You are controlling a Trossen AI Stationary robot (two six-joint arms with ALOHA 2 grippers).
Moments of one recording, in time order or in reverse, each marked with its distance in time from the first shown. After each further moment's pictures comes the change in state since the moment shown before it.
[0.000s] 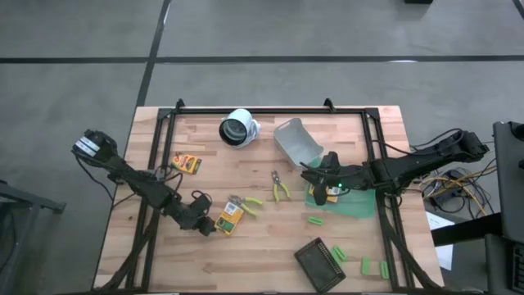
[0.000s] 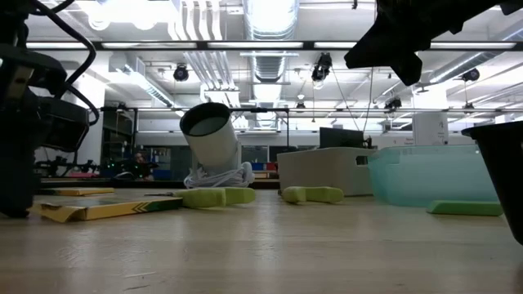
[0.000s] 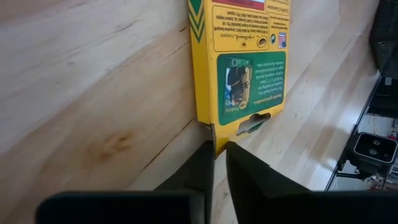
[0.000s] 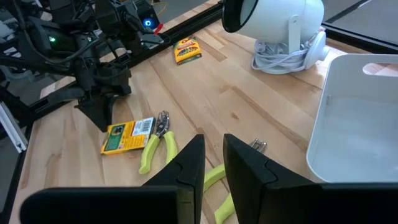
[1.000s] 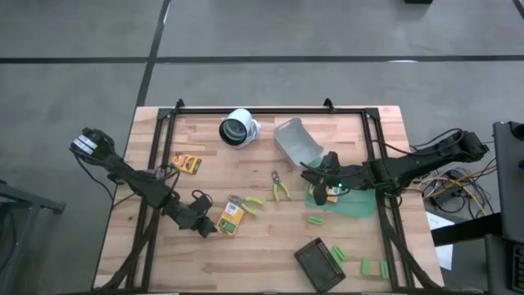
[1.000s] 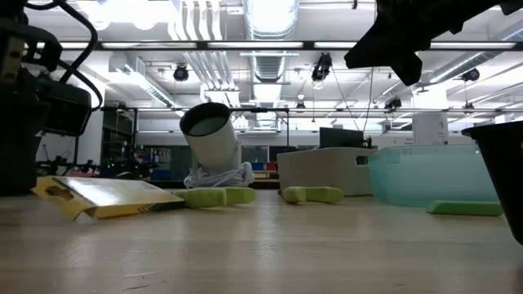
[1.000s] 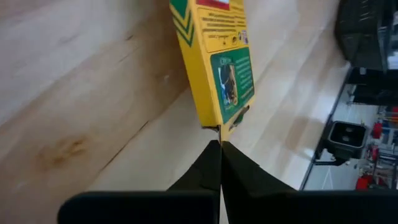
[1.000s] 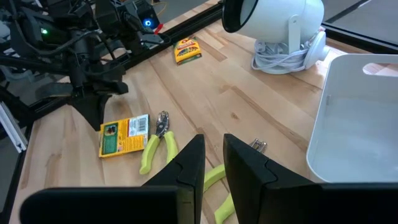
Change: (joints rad) left arm 0.002 -0.065 0.022 0.000 -0.023 0.074; right arm 0.000 0.000 0.000 0.000 0.000 0.000
